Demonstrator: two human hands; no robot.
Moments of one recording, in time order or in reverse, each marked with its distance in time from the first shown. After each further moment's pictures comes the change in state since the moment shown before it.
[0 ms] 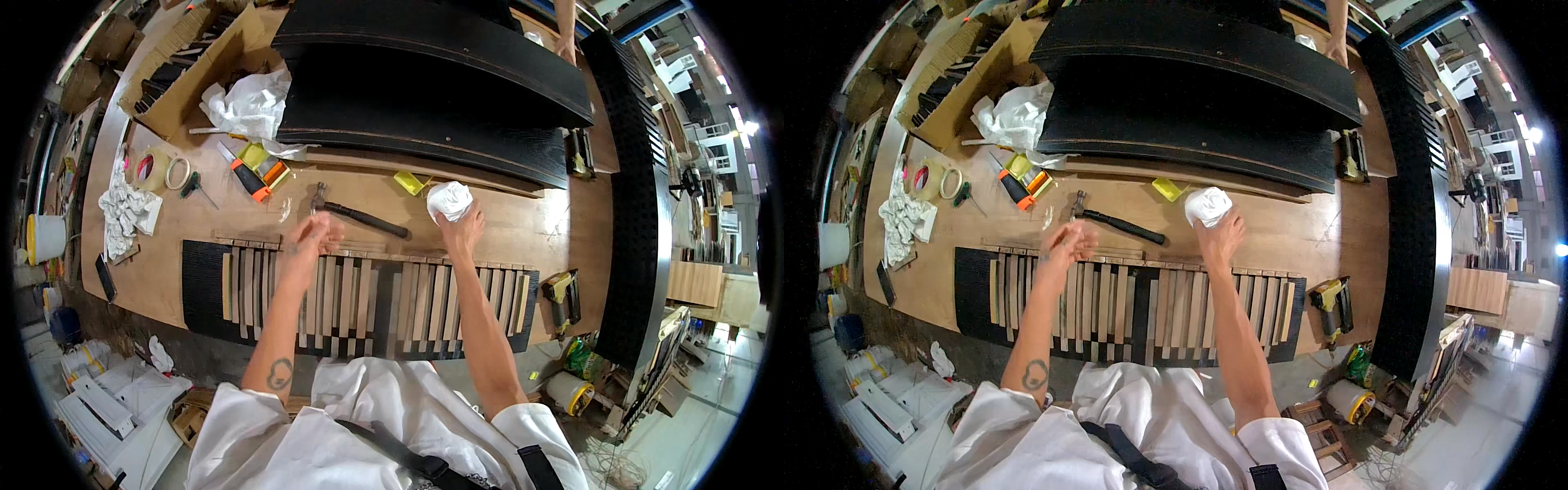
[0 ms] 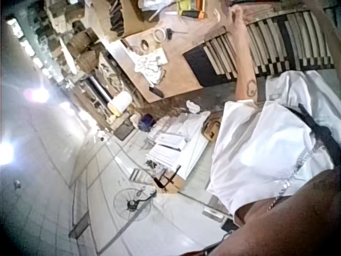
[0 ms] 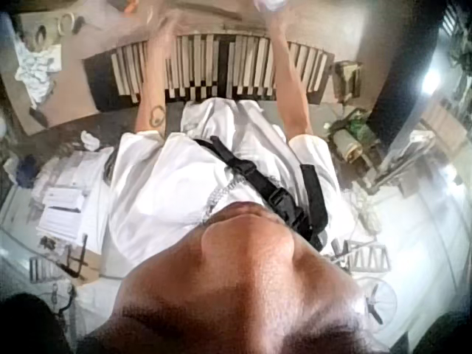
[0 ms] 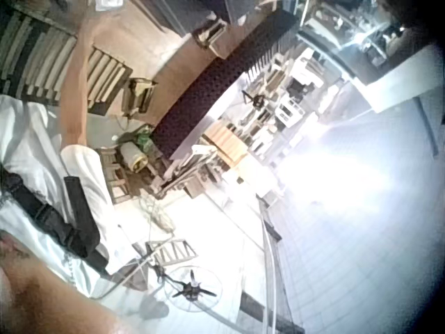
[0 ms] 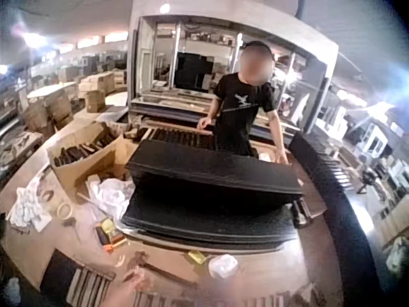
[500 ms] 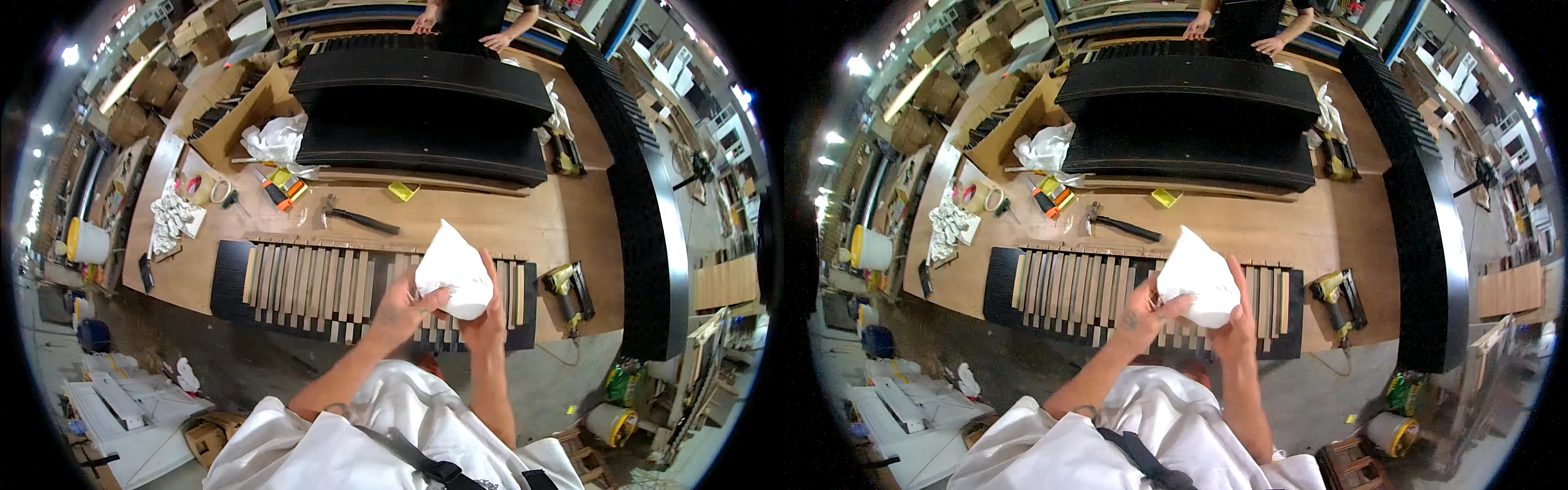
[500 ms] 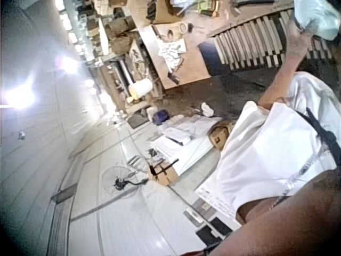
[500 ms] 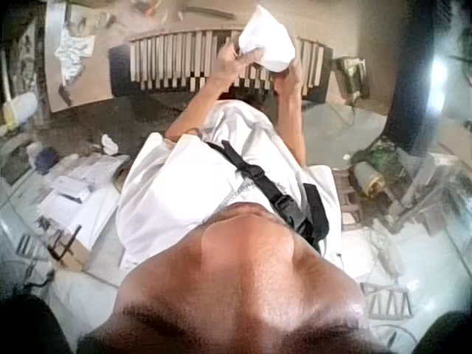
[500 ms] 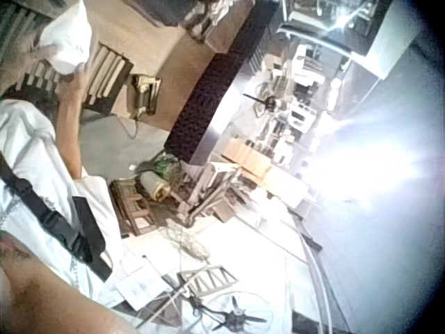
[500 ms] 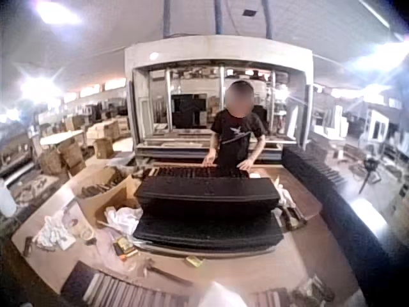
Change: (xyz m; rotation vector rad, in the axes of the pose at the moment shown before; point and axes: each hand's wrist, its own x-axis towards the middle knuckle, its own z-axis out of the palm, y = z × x) left_hand -0.199 -0.011 0.195 0.001 -0.424 0.223; right_hand -0.149 0.036 -0.232 1.912 -0.515 0.092
